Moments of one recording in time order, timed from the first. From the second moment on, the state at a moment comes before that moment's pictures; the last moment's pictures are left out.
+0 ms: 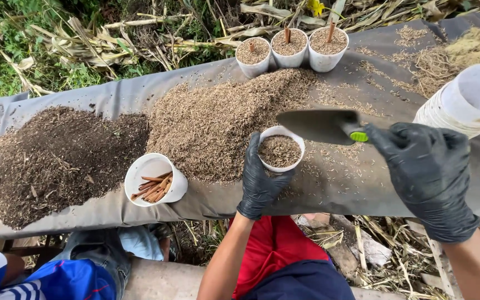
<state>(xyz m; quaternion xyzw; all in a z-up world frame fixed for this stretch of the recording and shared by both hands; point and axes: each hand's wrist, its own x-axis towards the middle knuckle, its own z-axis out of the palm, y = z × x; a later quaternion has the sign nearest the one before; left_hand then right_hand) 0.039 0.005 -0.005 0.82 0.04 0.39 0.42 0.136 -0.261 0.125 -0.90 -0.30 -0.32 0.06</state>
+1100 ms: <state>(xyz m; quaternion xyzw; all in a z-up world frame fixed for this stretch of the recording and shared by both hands) 0.036 0.020 0.008 0.79 0.01 0.41 0.47 0.156 -0.320 0.051 -0.89 -0.36 -0.28 -0.03</state>
